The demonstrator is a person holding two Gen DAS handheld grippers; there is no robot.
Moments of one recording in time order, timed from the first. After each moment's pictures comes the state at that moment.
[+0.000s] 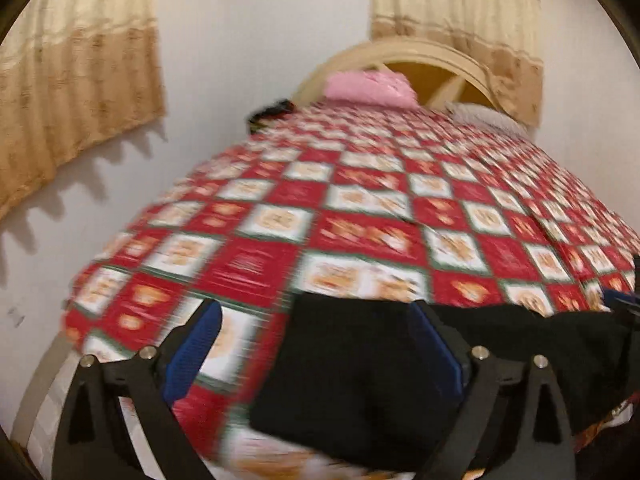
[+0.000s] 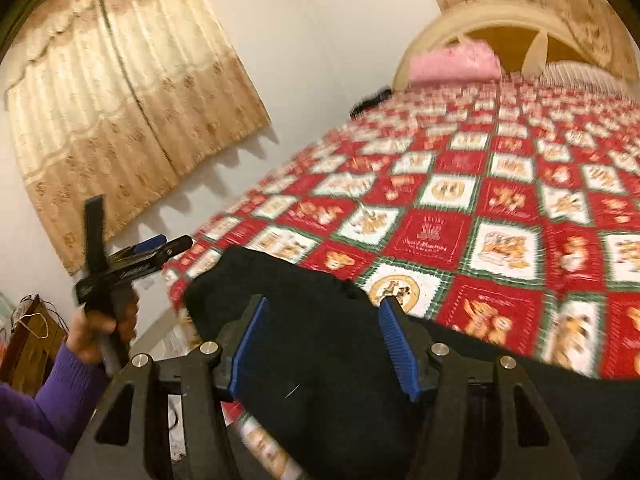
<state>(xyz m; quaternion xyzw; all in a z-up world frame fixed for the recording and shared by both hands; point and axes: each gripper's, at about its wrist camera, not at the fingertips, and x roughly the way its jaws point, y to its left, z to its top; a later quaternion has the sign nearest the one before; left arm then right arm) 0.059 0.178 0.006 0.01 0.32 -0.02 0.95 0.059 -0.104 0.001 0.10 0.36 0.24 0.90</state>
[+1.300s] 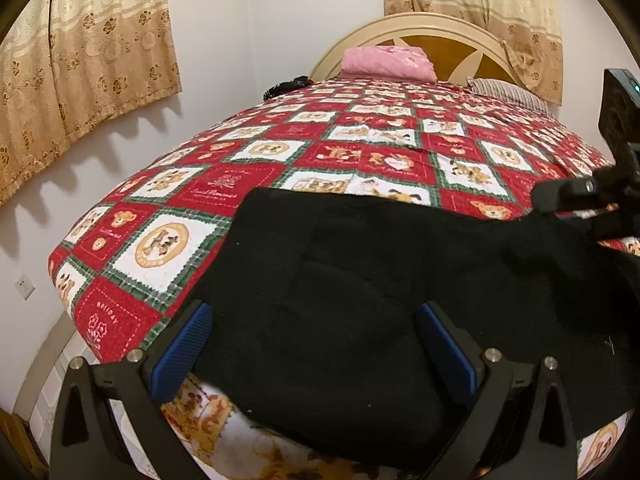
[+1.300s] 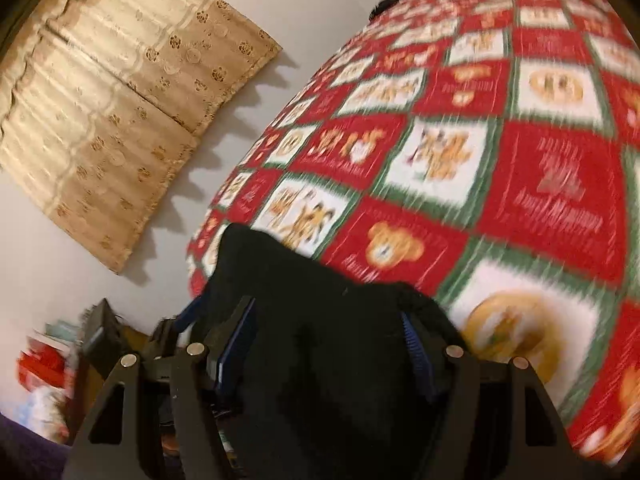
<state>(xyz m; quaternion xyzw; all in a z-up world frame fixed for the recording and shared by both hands) 0.042 0.153 -0.066 0.02 0.34 0.04 0.94 0.164 -0.058 -0.047 0.17 0.47 0.33 0.80</state>
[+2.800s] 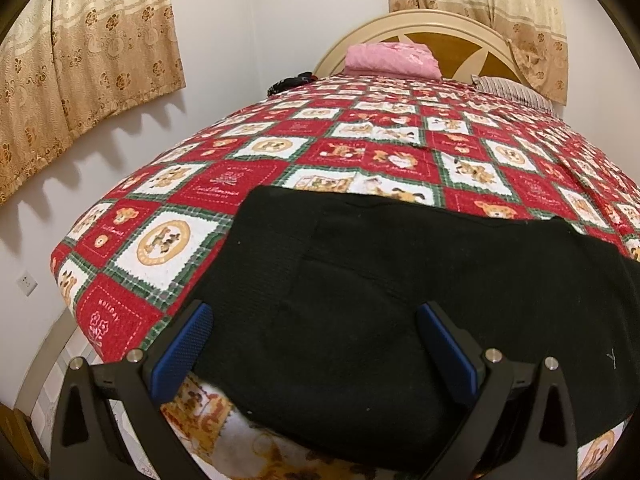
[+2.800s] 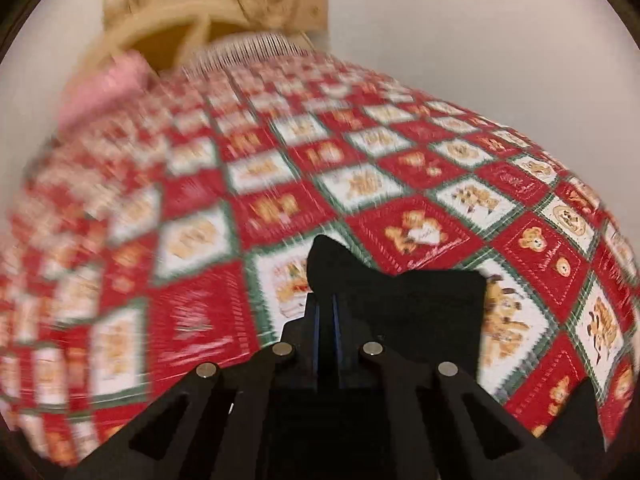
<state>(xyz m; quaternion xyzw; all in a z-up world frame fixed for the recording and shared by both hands) 0.043 0.150 -0.065 0.02 0.35 0.05 0.94 0.025 -0.443 0.060 0.17 0.35 -0.29 0.88</state>
